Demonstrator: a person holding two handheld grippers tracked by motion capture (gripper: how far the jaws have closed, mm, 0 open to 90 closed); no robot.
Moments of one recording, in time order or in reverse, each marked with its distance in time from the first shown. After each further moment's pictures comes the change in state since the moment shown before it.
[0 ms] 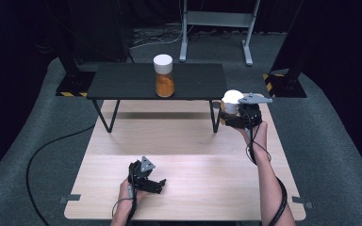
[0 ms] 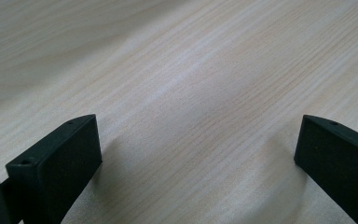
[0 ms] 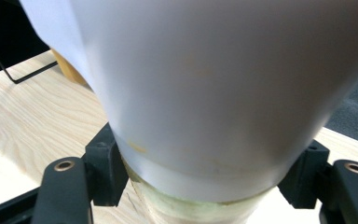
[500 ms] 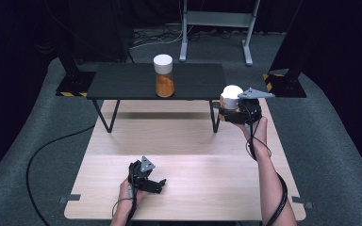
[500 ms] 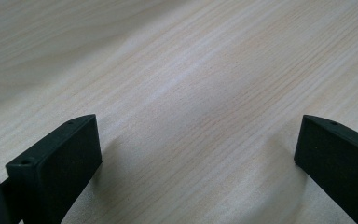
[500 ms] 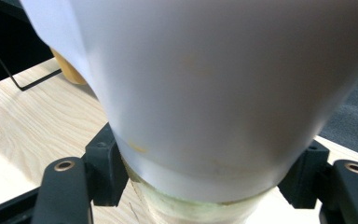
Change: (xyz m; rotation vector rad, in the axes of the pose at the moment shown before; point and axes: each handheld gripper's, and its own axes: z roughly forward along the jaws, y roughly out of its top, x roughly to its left) left arm 0.000 0.000 0.000 0.000 0.000 0.000; right arm -0.001 0.015 -0.001 -0.009 0.012 -0.011
